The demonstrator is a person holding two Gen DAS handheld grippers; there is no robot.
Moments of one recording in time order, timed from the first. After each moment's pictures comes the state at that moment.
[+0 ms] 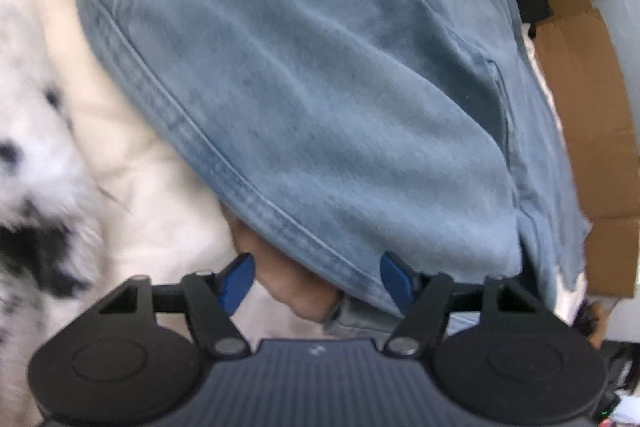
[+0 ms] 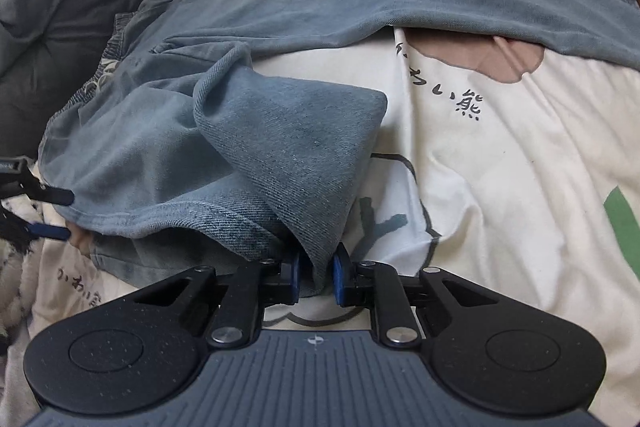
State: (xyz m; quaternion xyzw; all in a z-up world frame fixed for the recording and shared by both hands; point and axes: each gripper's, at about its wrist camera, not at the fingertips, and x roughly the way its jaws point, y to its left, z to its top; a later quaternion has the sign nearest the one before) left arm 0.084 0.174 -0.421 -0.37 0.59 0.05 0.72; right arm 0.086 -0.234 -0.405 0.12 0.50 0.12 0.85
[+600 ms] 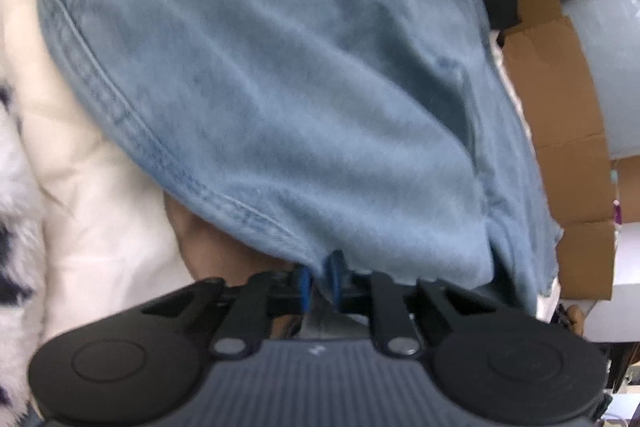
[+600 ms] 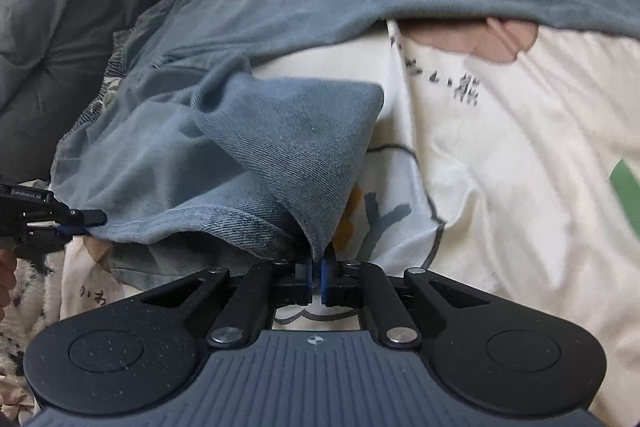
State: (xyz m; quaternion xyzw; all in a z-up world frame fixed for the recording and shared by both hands) left arm 0.085 0.167 -0.415 -0.39 0.54 0.02 0.75; right arm 0.084 -0.244 -0.398 0.16 0.50 0.12 0.84
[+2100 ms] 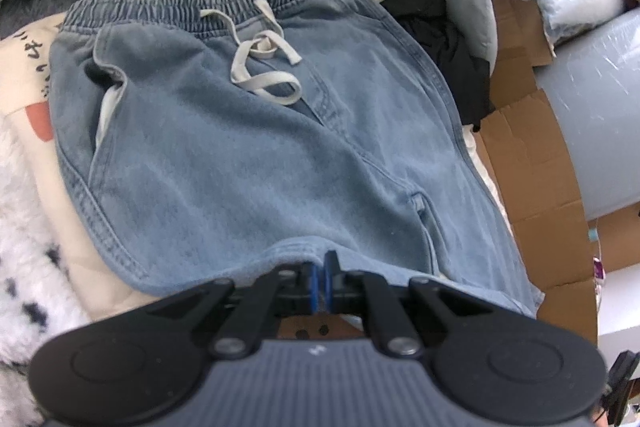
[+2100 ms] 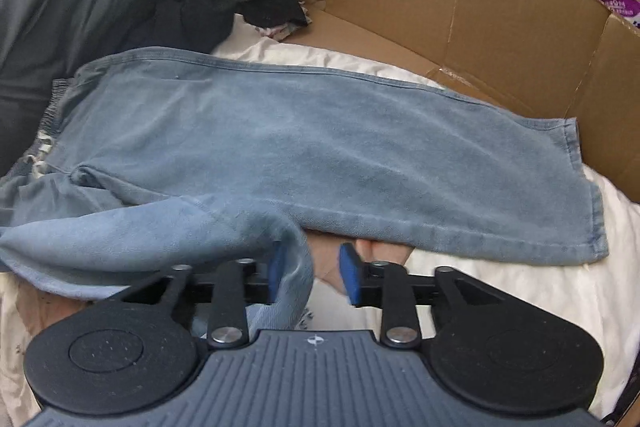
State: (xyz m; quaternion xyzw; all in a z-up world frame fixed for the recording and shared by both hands) left arm 0.123 0.210 -0.356 -0.38 0.47 0.05 0.80; right arm 0.202 -0.333 -0.308 0.04 0.47 0.06 0.88
